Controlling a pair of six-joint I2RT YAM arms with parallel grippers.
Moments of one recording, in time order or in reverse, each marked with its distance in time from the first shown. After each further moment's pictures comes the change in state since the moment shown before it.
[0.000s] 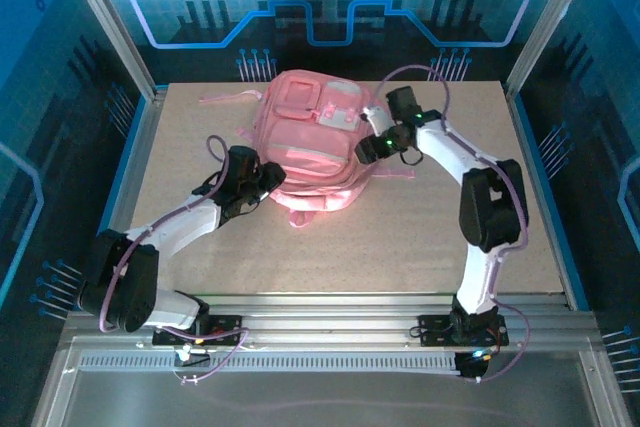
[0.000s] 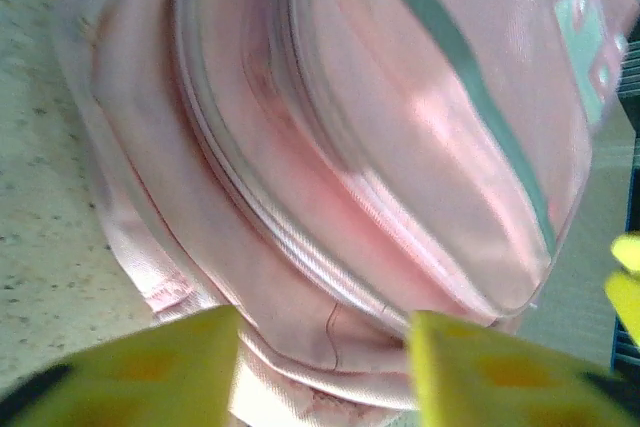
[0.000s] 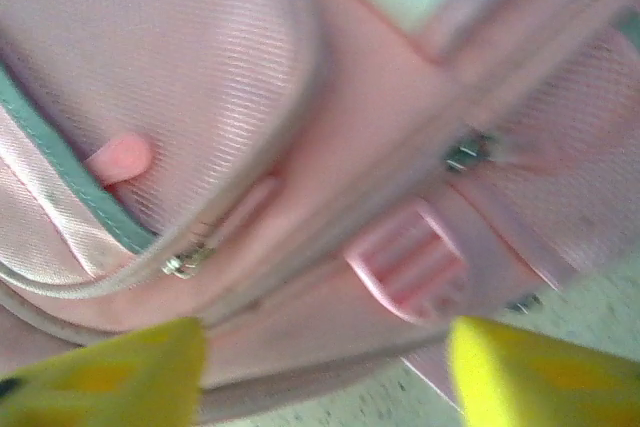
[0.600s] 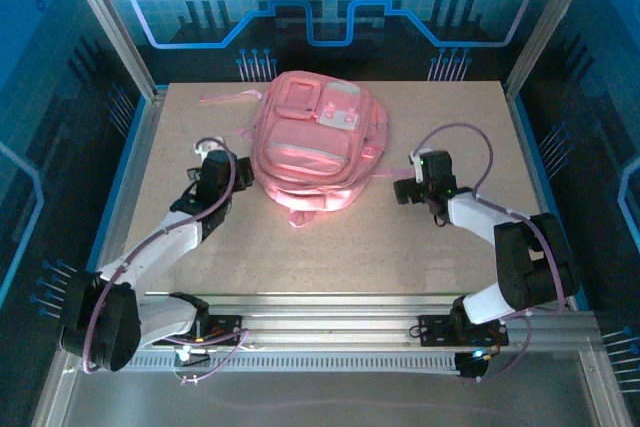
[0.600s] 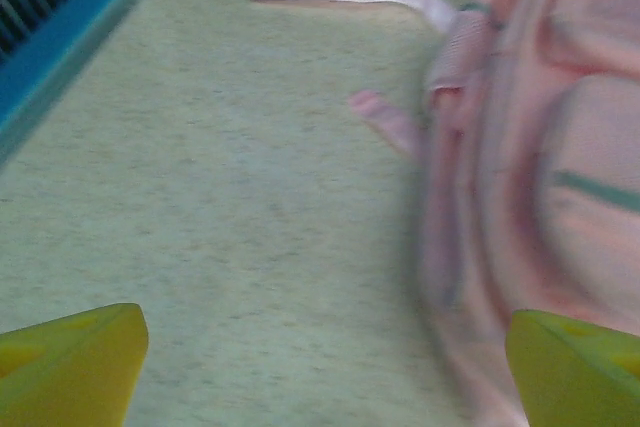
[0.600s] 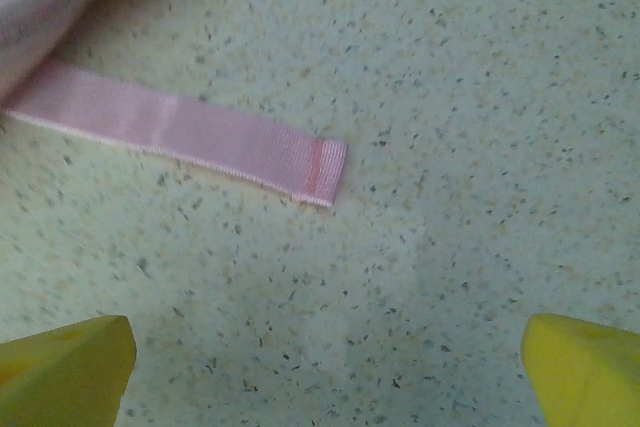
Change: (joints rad) left arm 0.059 -0.206 -0.121 0.035 -0.578 0.666; right arm -0.063 -0.412 -0.840 0.649 0.476 0.090
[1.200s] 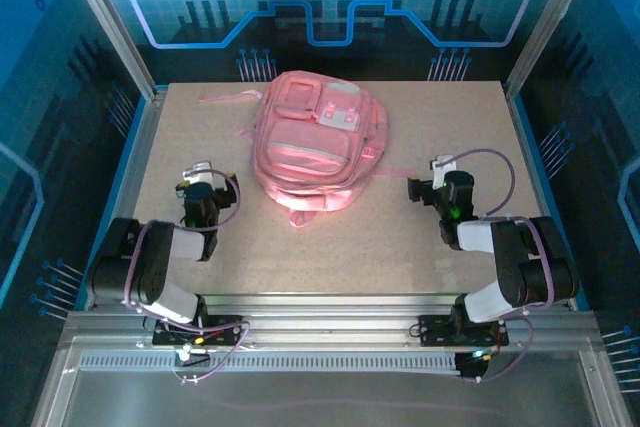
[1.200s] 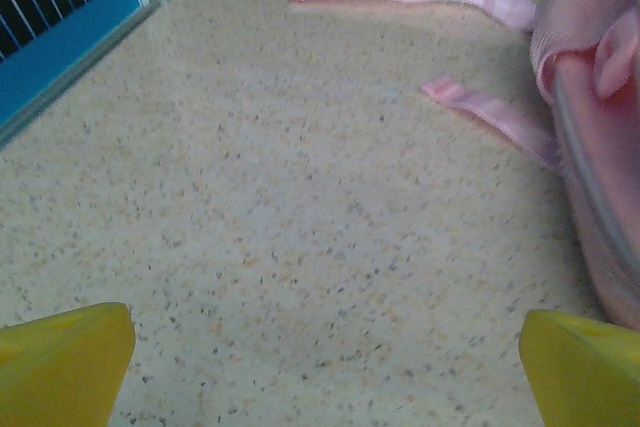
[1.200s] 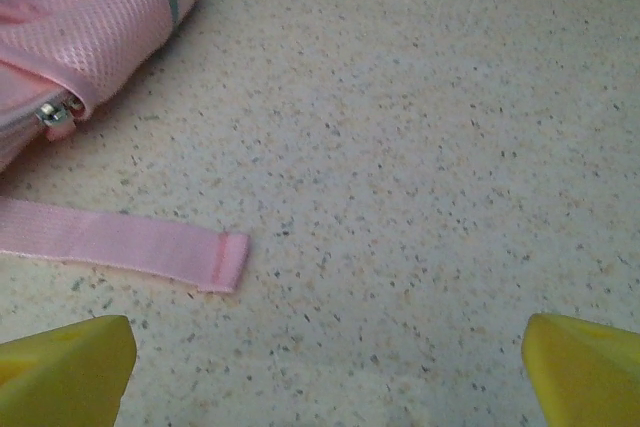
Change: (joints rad) left arm 0.248 0.358 -0.370 0.959 0.237 0.198; right arm -0.131 0.012 -0.254 0.621 -0.081 0.003
